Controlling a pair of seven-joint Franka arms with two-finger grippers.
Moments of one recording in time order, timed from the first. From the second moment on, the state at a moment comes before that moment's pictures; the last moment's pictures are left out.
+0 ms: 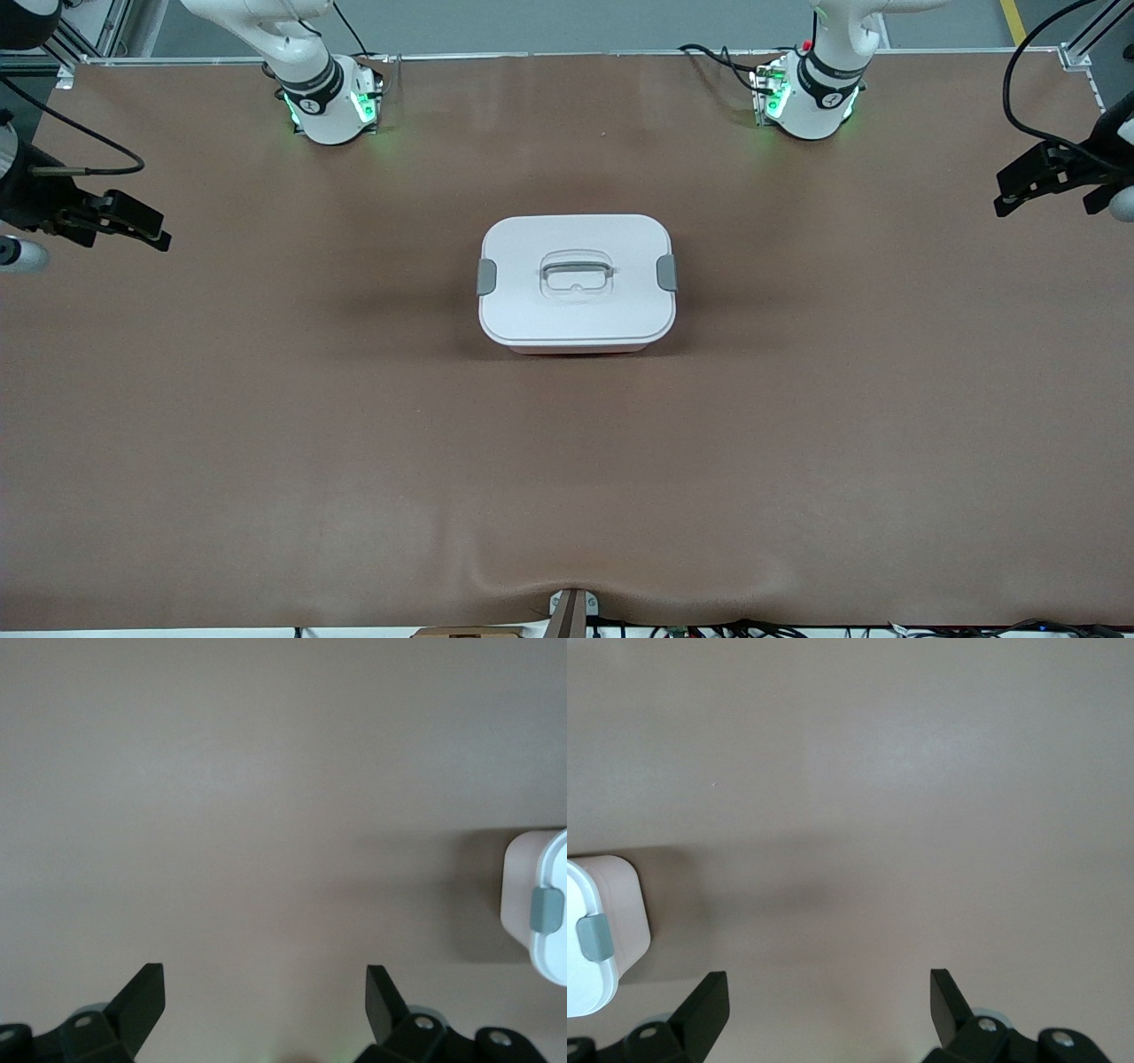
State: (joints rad) left arm -0.02 -0.02 -0.03 -1.49 0.05 1.47 0.01; right arm 0.00 0.02 0.02 -1.55 0.03 1.51 0.09
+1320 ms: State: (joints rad) left arm -0.03 -0.05 0.01 -1.50 0.03 1.47 -0.04; right arm -0.01 0.02 0.00 -1.55 0.03 1.51 0.09
